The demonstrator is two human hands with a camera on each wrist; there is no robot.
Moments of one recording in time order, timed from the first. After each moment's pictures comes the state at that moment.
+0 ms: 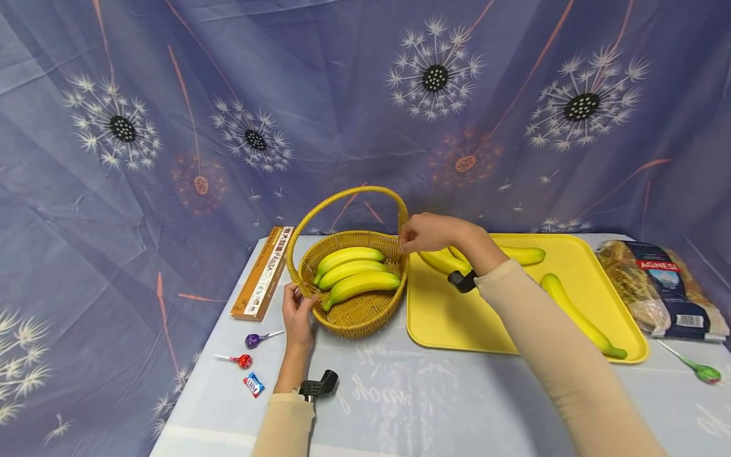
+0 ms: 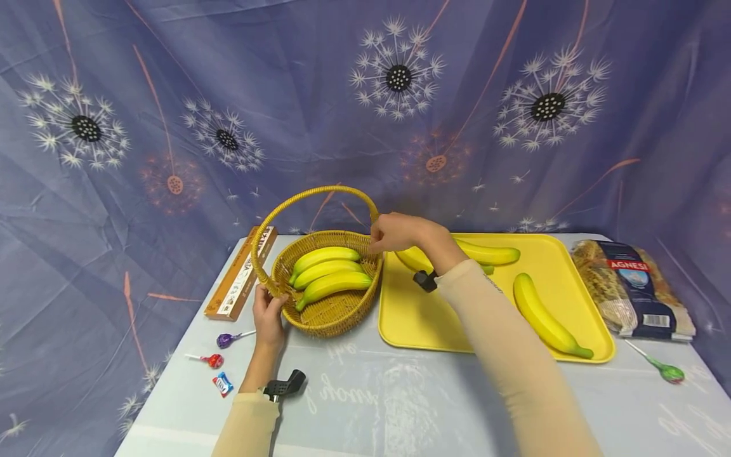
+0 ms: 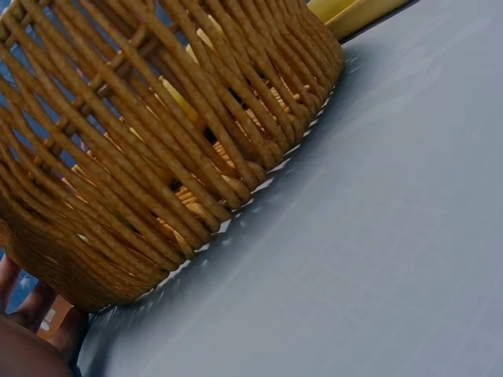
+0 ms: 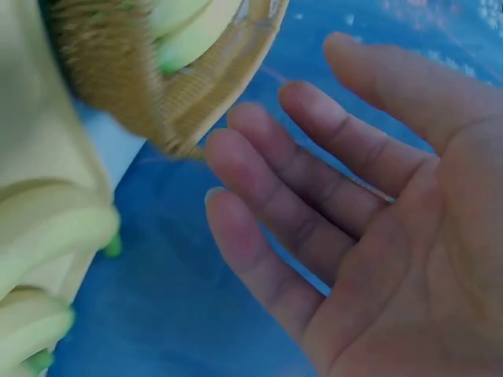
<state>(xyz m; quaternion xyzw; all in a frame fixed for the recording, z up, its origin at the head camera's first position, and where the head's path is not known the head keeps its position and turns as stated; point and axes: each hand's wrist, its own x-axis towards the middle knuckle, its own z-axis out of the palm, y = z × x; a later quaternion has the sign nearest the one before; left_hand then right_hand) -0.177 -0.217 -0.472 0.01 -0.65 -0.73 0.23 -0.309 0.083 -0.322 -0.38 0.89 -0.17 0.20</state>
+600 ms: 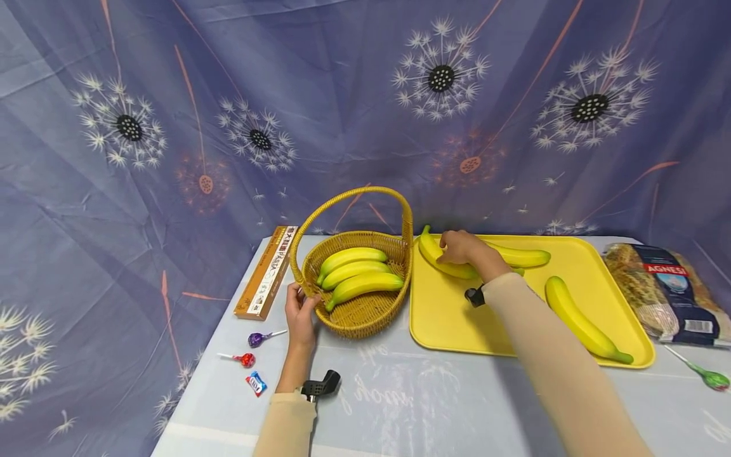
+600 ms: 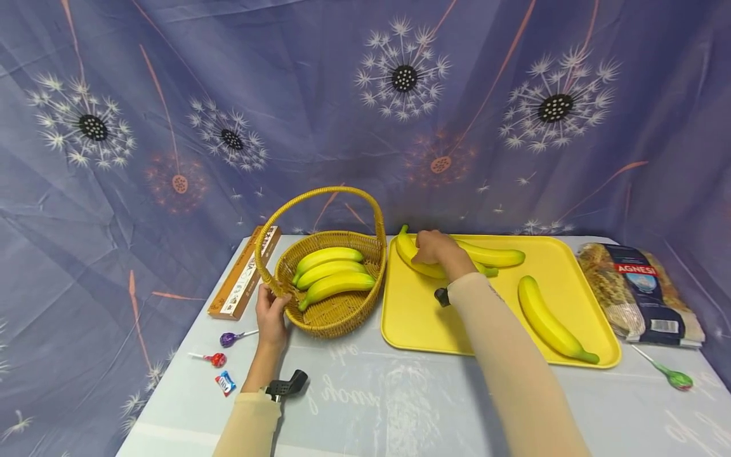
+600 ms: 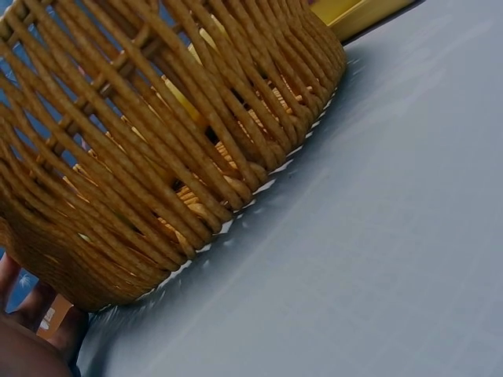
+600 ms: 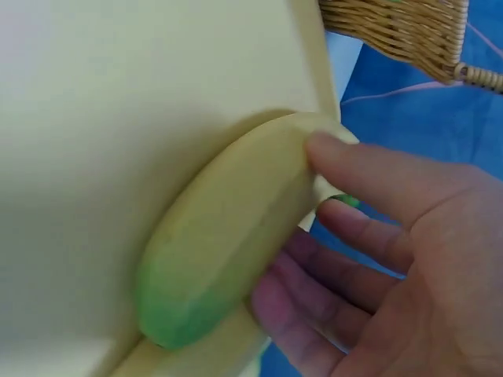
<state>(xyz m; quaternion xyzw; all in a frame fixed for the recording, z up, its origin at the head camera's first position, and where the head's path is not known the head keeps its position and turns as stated) -0.179 -0.219 -0.475 0.00 -0.65 -0.72 0.24 -0.344 0.131 -0.412 -0.16 0.95 -0.14 0.21</state>
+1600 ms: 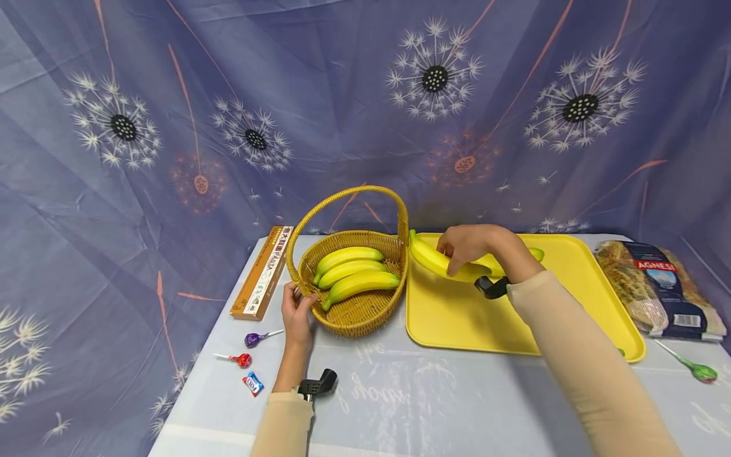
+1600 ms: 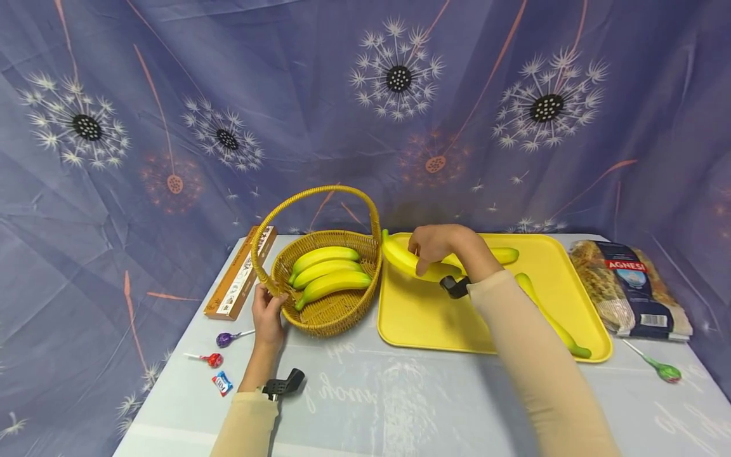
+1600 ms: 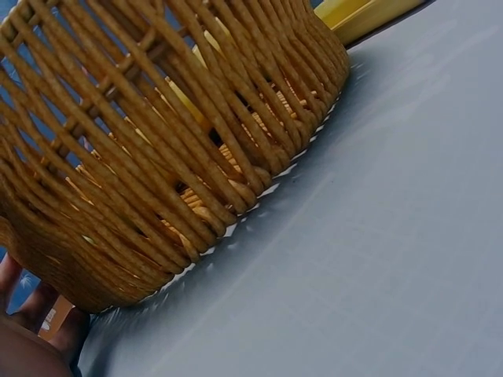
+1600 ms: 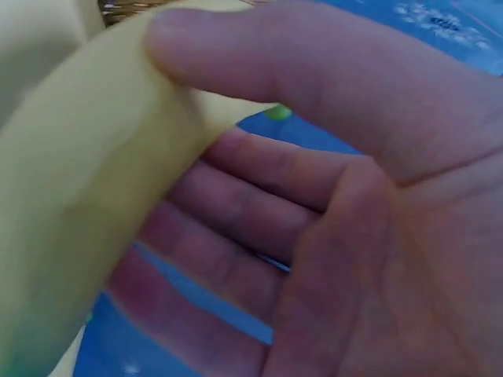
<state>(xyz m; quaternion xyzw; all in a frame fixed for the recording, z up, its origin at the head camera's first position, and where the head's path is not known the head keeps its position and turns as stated) -0.177 -0.219 -0.473 0.01 -0.65 -0.72 0.23 -0.300 0.140 -0.333 -0.32 0.89 -0.14 0.31</state>
